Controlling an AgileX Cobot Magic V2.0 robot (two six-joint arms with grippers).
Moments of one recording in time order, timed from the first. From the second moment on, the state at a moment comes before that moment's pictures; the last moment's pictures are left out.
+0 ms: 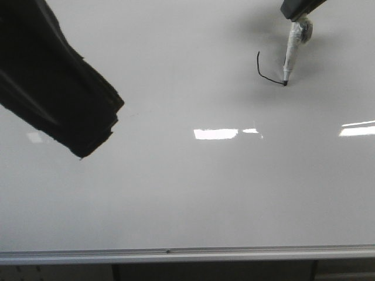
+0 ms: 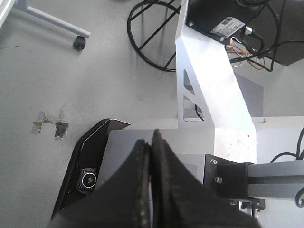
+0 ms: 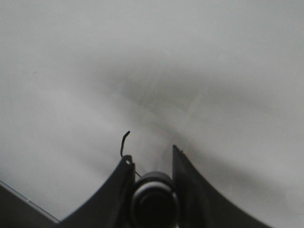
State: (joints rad) left arm -0.50 1.31 -0.93 -0.91 1.21 1.04; right arm 0.12 1.66 -1.55 0.35 0.79 -0.49
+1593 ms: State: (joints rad) left arm -0.50 1.31 -0.93 -0.91 1.21 1.04; right arm 0.23 1.56 -1.58 0.48 0.76 -0.48
